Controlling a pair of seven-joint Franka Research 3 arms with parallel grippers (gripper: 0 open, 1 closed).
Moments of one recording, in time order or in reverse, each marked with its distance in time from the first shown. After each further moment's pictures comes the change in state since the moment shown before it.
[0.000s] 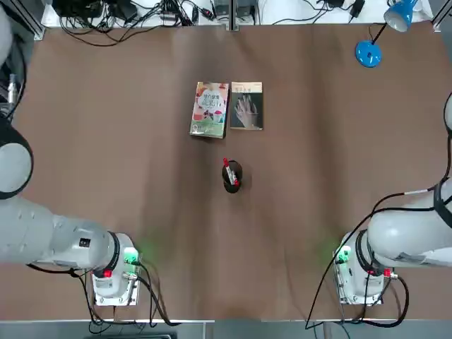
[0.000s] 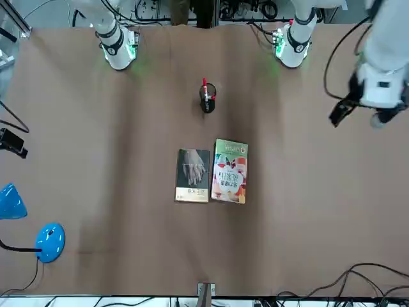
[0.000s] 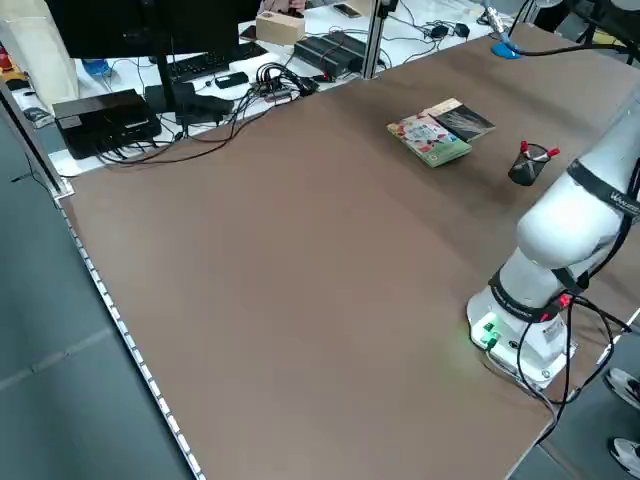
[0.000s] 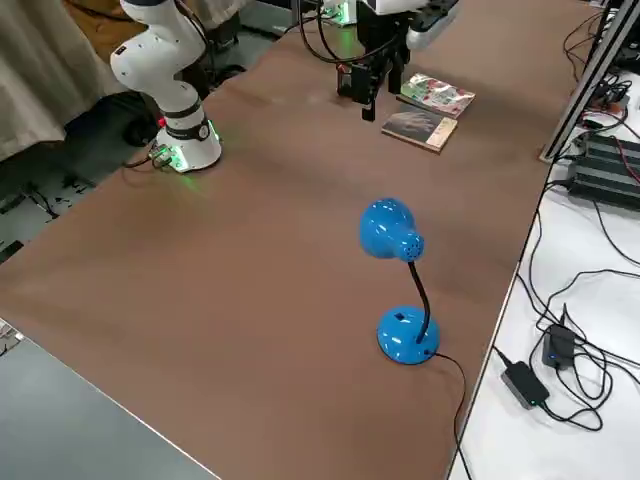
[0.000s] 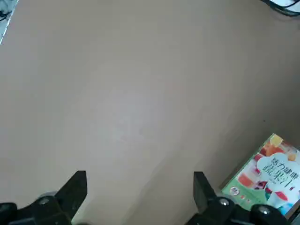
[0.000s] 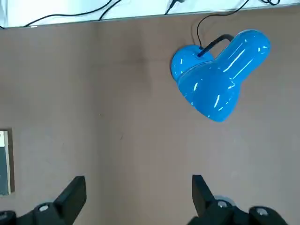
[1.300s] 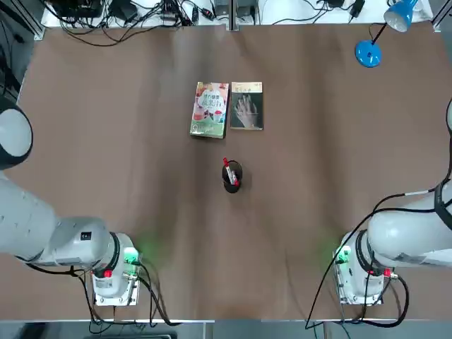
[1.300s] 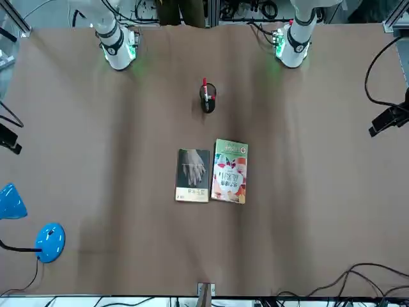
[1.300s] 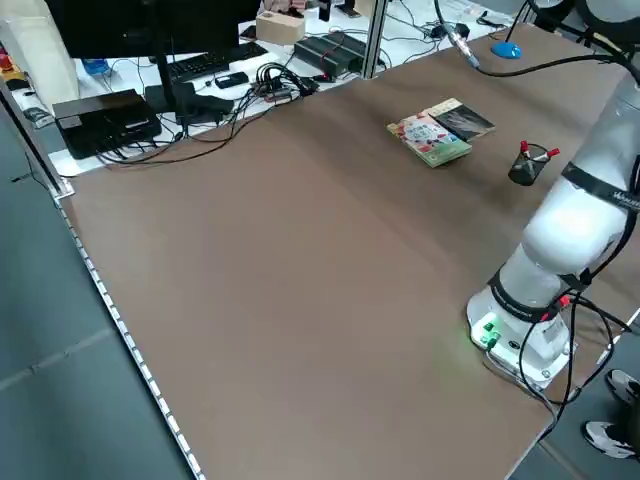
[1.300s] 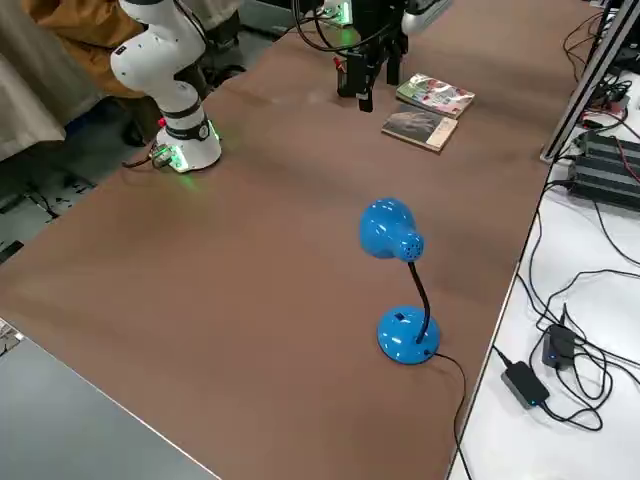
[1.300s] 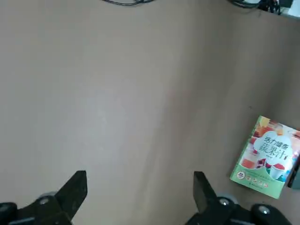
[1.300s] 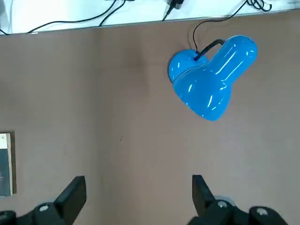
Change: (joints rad) left arm 0.145 0.111 0.069 0.135 -0.190 0.026 0.469; right arm -0.001 -0.020 -0.003 0.006 0.000 -0.008 0.000
